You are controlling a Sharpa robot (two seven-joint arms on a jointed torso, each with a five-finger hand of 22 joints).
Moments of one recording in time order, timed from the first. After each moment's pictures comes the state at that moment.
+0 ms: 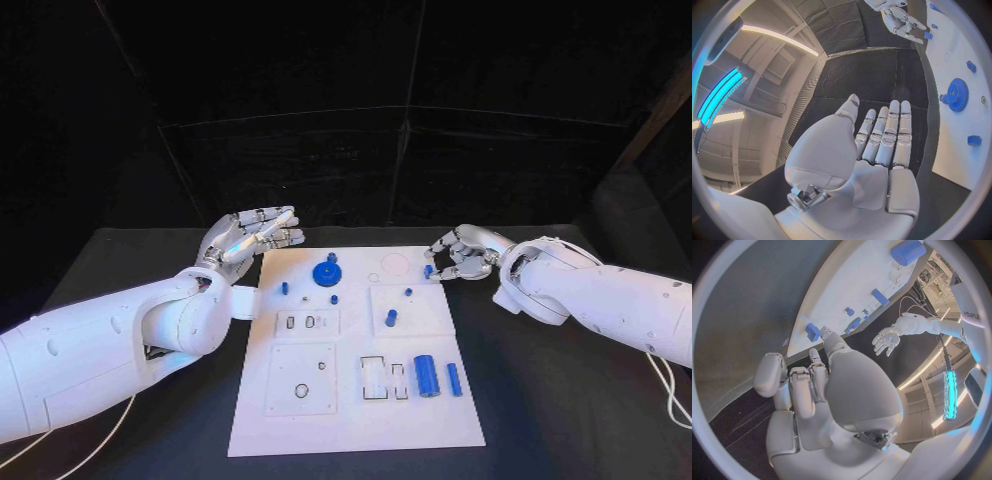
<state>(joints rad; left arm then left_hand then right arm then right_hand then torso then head) 1.21 -0.83 -0.06 1.47 0.08 -0.32 0.58 1.39 0.05 -0.02 0.10 0.13 0.86 0.22 0.10 0.07 0.90 0.22 0.13 0.07 0.96 0.17 0.16 0.12 0.17 0.82 0.28 0.26 0.08 1.23 -0.81 -0.06 1.23 -1.13 -0.25 0.11 1.47 -0.04 0.04 0.02 0.29 0.87 0.18 0.09 0.07 1.44 0.09 1.40 1.31 1.47 0.01 1.56 1.31 0.10 1.32 0.12 1.36 1.08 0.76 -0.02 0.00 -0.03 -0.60</state>
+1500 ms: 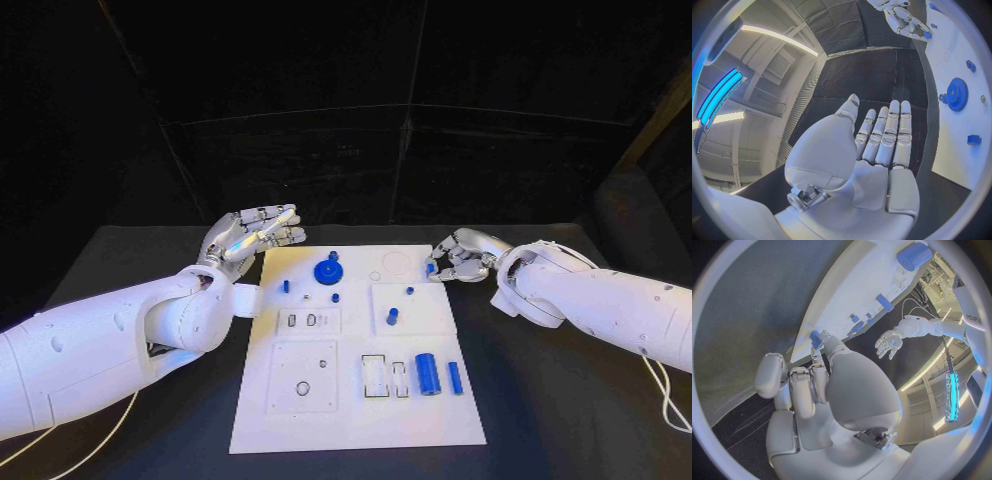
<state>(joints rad) 1.21 -0.82 -0.06 1.46 0.08 -0.32 0.58 1.39 0.05 -0.02 0.10 0.13 0.86 0.22 0.10 0.07 0.90 0.22 0.13 0.07 0.96 0.17 0.16 0.12 0.17 0.82 0.28 0.26 0.08 1.21 -0.79 -0.06 1.20 -1.14 -0.26 0.10 1.44 0.01 0.10 0.01 0.24 0.97 0.16 0.13 0.08 1.46 0.07 1.42 1.31 1.46 0.00 1.56 1.31 0.10 1.33 0.11 1.36 1.09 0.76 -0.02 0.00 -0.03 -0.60</state>
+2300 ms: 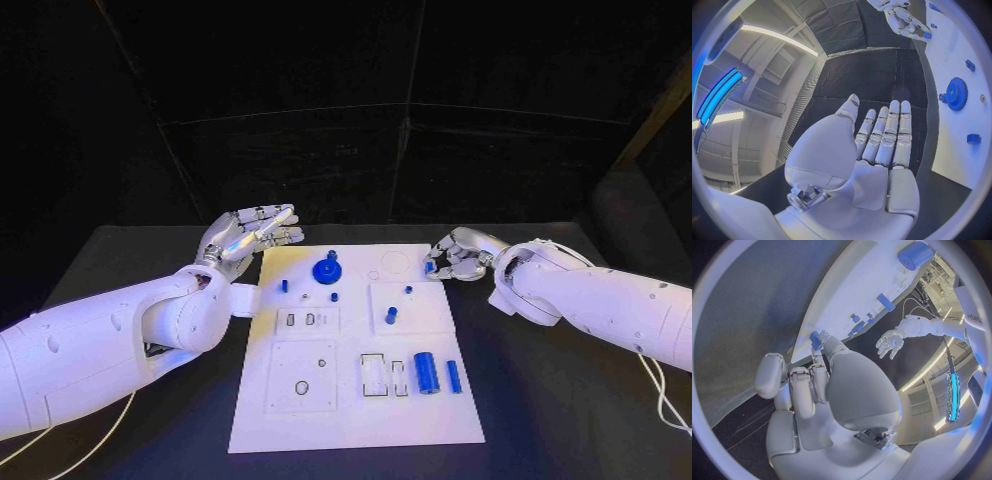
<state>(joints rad) 1.21 -0.83 -0.06 1.46 0.08 -0.31 0.57 1.39 0.05 -0.02 0.10 0.13 0.86 0.22 0.10 0.07 0.90 0.22 0.13 0.07 0.96 0.17 0.16 0.12 0.17 0.82 0.28 0.26 0.08 1.21 -0.78 -0.06 1.19 -1.14 -0.25 0.09 1.44 0.01 0.13 0.00 0.22 0.99 0.15 0.13 0.08 1.46 0.07 1.42 1.31 1.47 0.00 1.56 1.31 0.10 1.33 0.11 1.37 1.10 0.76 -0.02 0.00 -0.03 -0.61</state>
